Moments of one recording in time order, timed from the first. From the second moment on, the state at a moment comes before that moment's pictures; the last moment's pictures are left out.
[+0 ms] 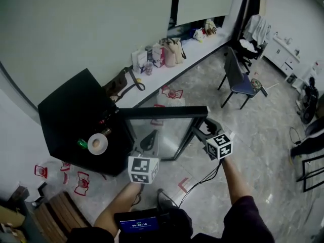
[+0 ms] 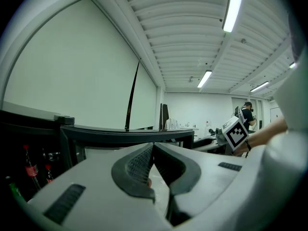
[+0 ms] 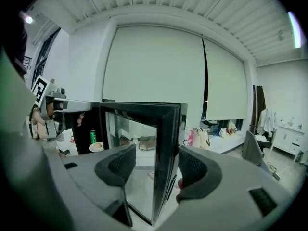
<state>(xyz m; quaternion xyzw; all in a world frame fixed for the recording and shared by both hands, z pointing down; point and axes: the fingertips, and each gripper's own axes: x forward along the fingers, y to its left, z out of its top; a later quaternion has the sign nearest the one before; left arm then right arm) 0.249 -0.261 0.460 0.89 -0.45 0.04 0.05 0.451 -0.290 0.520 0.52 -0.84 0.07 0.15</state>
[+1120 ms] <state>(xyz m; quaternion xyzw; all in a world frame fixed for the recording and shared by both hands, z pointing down) 0.064 -0.106 0.477 0.87 -0.49 0.02 0.06 0.235 -0.009 0.505 0.46 -0.87 0.09 0.13</state>
